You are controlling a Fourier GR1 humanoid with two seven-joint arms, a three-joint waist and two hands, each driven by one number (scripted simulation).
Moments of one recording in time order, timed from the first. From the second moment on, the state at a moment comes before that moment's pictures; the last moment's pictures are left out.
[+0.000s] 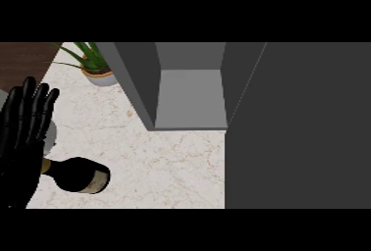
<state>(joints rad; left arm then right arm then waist) 0.00 0.14 -0.01 -2.10 -0.01 -0.05 -0.05 0.01 -0.05 -0.02 -2.10 0.02 -0.02 0.04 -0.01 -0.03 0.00</state>
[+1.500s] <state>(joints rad) 0.21 0.49 0.50 -2.26 1.14 -0.29 0.40 0.14 -0.02 0.37 -2.49 -0.02 -0.05 0.45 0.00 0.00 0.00</state>
